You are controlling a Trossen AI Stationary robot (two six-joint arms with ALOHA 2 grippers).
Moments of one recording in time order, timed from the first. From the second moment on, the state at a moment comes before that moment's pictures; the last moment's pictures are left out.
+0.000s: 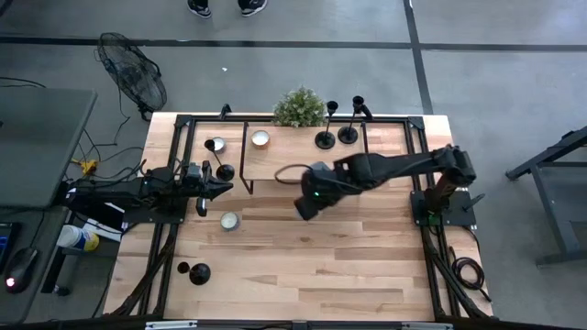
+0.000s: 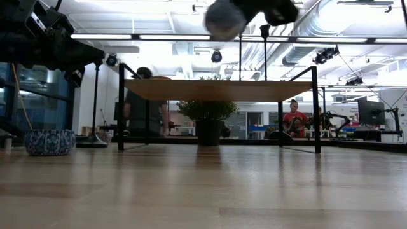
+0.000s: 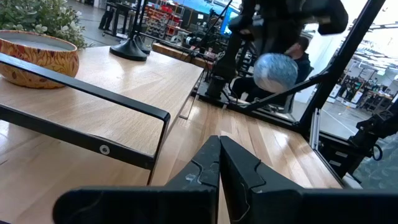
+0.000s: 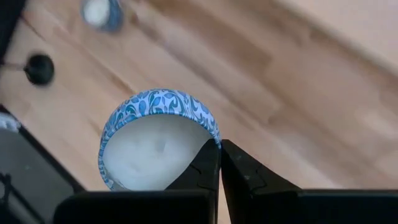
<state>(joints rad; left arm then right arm) 0.00 0.02 0.01 0.03 -0.09 -0.32 0.12 1.78 1.78 -1.13 0.07 1.08</state>
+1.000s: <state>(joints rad) 0.00 0.02 0.01 0.03 -0.09 -0.32 -0.06 2.01 2.05 -1.13 0.28 1.37</state>
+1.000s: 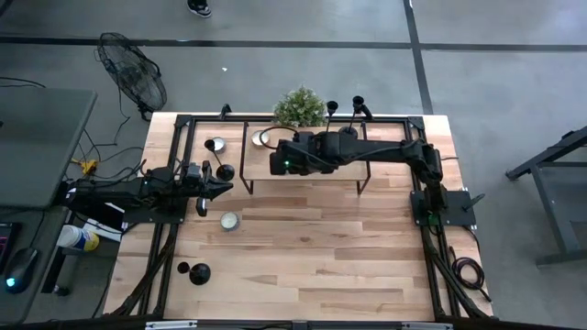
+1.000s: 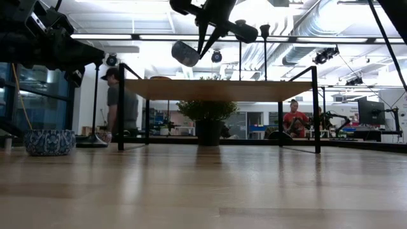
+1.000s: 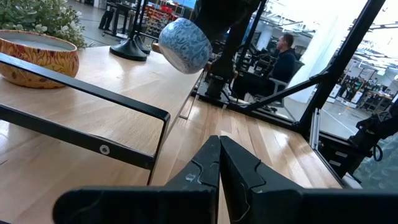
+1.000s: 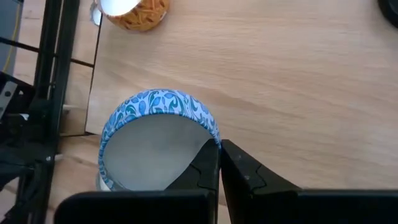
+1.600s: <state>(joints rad) 0.00 0.02 0.01 0.03 -0.09 -0.32 -0.12 2.07 2.05 -1.07 0.29 1.44</state>
